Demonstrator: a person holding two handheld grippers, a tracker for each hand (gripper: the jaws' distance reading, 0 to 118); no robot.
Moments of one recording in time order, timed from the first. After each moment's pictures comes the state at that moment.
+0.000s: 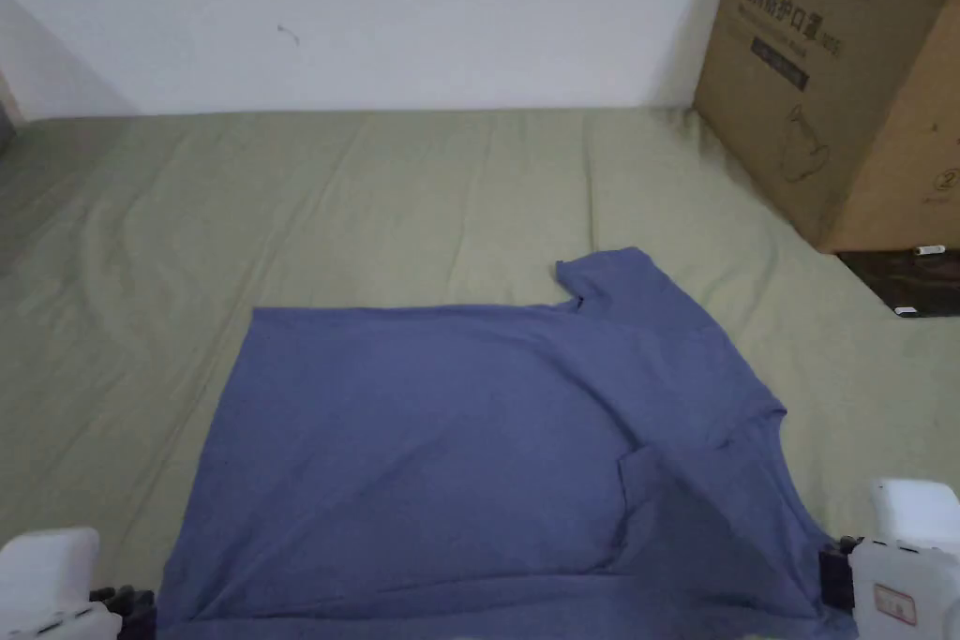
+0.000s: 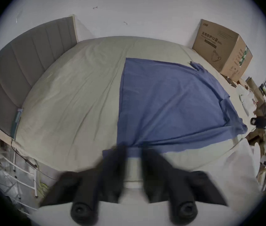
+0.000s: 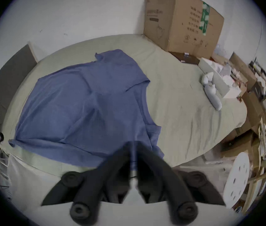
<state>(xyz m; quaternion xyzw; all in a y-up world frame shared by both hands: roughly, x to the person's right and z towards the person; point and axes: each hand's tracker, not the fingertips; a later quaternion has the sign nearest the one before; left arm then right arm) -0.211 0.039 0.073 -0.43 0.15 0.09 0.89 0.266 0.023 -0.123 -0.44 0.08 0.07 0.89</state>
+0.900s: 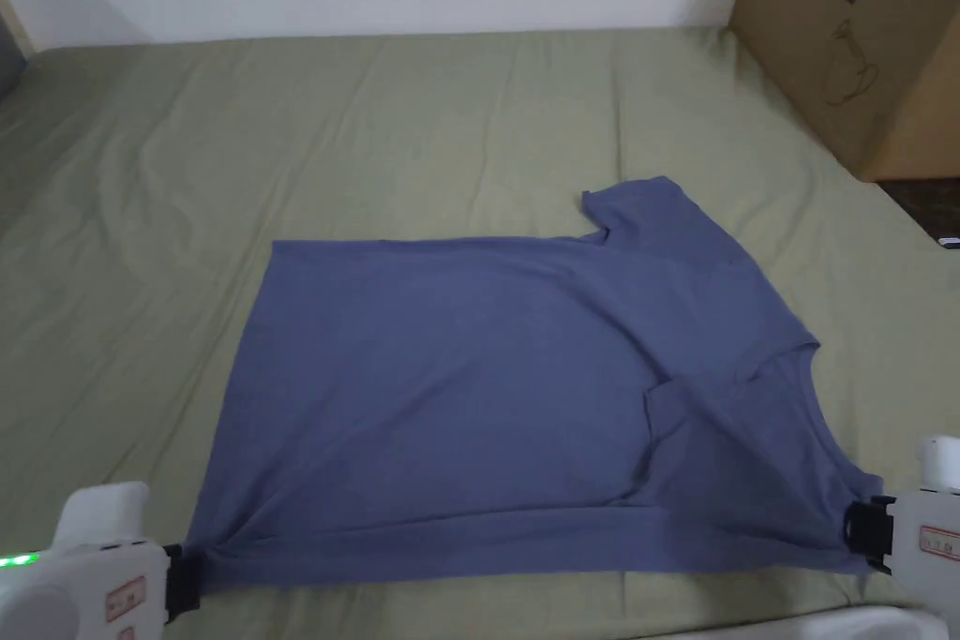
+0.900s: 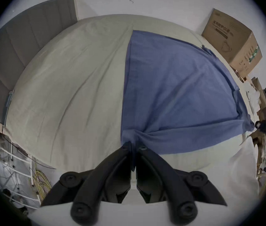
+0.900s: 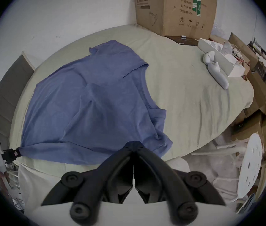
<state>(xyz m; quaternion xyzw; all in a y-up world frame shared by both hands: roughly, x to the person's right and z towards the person) -0.243 -0.010 0.050 -0.49 0.15 0.15 0.84 0.277 0.012 -0.125 -0.49 0.08 -0.02 0.87</state>
